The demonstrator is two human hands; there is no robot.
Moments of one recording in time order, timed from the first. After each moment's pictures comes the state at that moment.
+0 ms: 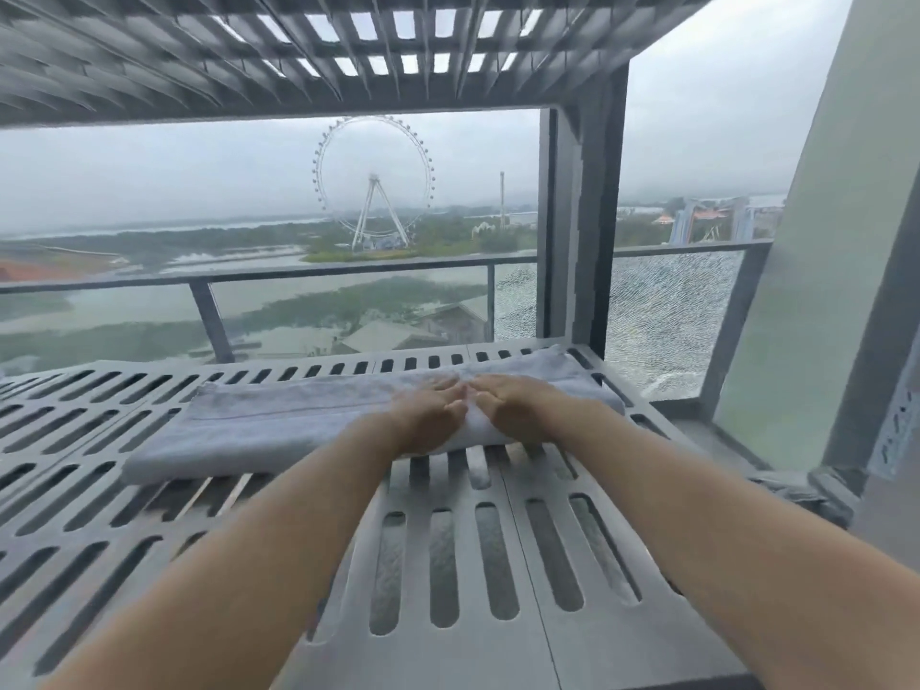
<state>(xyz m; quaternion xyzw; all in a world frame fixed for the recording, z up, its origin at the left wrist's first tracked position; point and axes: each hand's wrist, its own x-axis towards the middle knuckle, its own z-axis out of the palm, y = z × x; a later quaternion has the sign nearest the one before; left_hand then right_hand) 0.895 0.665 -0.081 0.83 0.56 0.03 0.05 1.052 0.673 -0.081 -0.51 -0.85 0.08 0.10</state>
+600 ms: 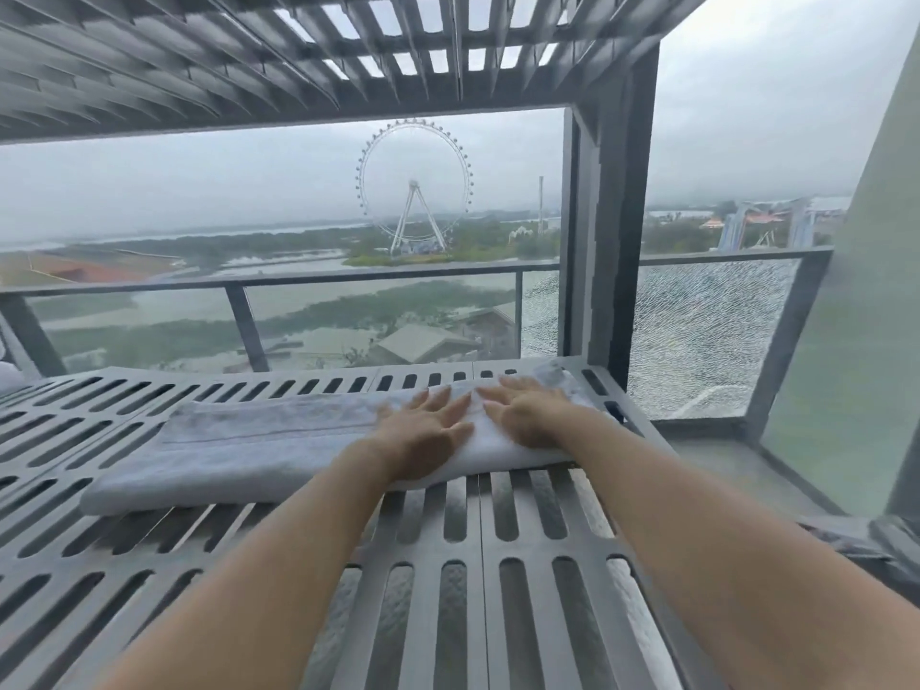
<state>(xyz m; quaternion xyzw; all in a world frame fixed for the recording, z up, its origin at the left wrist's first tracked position) 0.906 0.703 -0.096 0.78 0.62 0.04 0.04 1.077 0.736 -0.087 -0.57 -0.81 0.10 0.07</state>
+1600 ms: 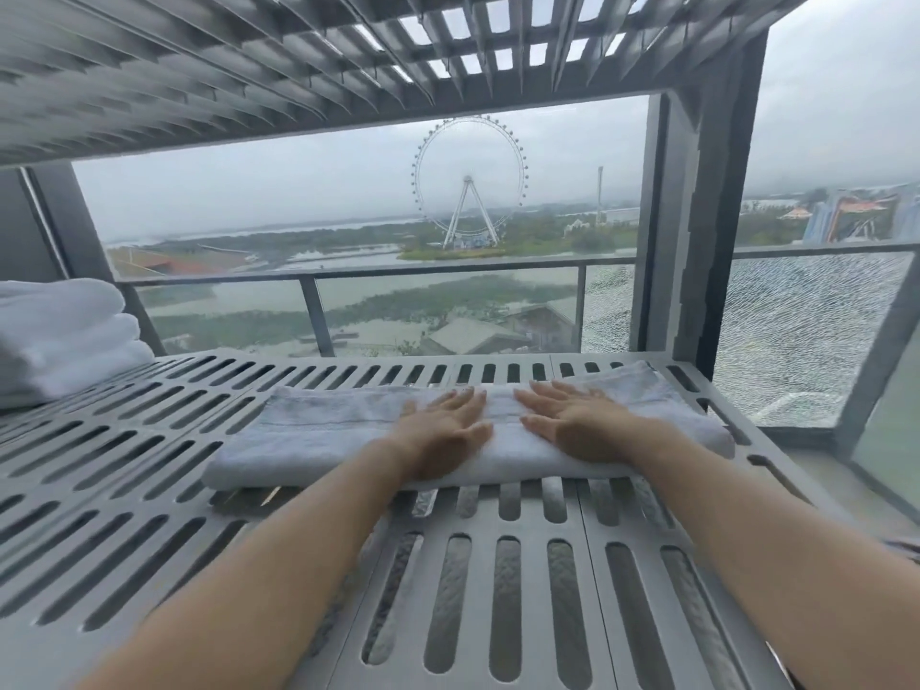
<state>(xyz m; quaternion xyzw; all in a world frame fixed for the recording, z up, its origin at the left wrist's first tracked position) 0.833 0.670 -0.099 0.78 0.62 0.06 0.02 1.041 0.711 -0.093 -0.47 -0.88 0.07 0.05</state>
